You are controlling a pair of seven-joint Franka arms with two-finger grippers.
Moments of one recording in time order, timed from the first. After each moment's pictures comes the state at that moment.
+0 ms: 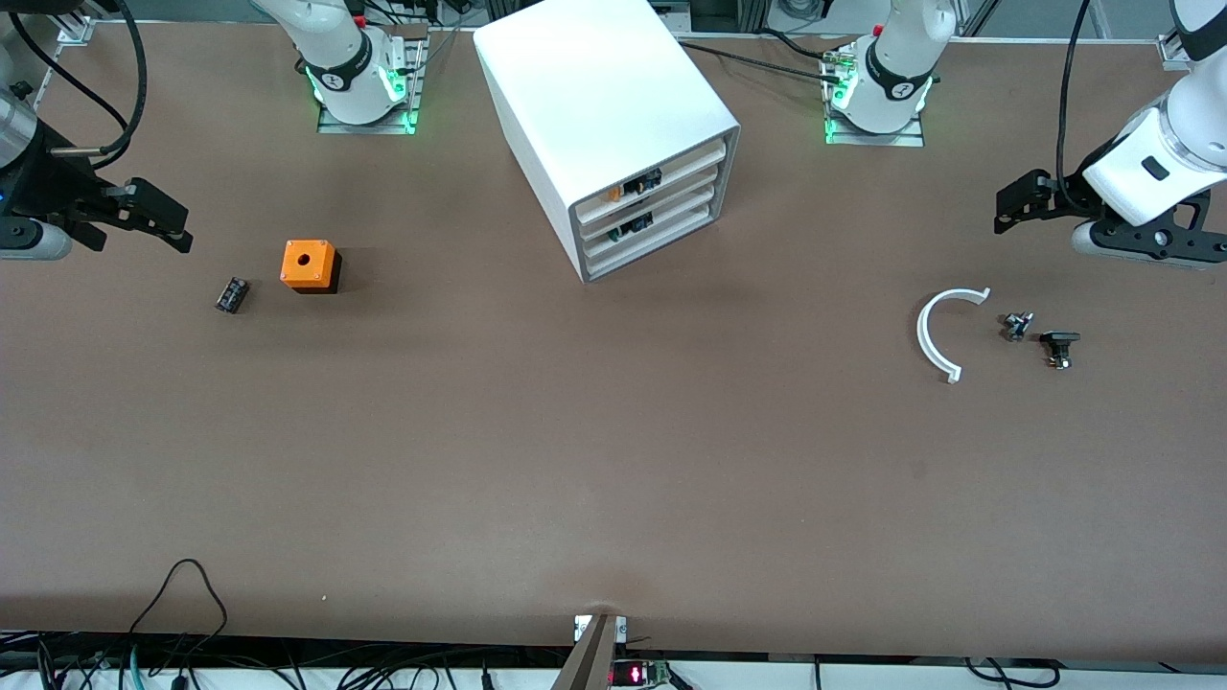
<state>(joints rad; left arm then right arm) 0.04 -0.06 -0.08 -1.75 -0.02 1.60 0.08 0.01 0.02 0.06 -1.58 -0.02 1.63 0.08</state>
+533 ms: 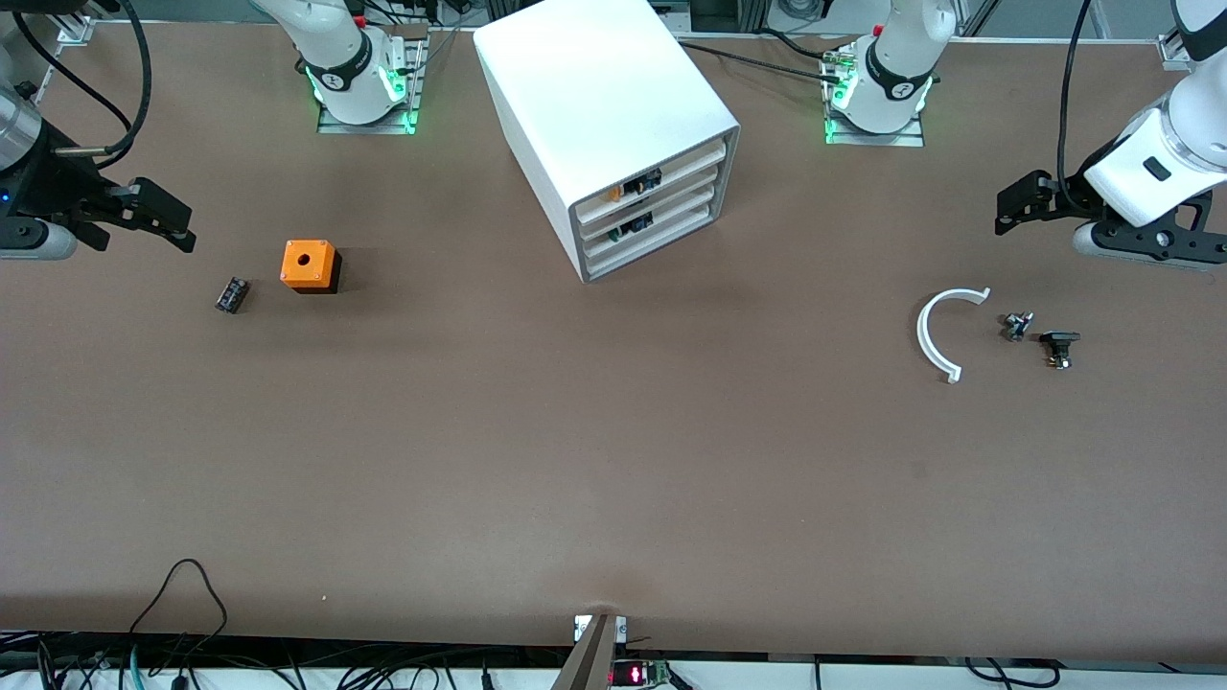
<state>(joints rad) 0.04 -0.06 -0.08 -1.75 -0.02 1.60 0.08 0.01 0.02 0.06 -1.58 -0.02 1.62 0.08</state>
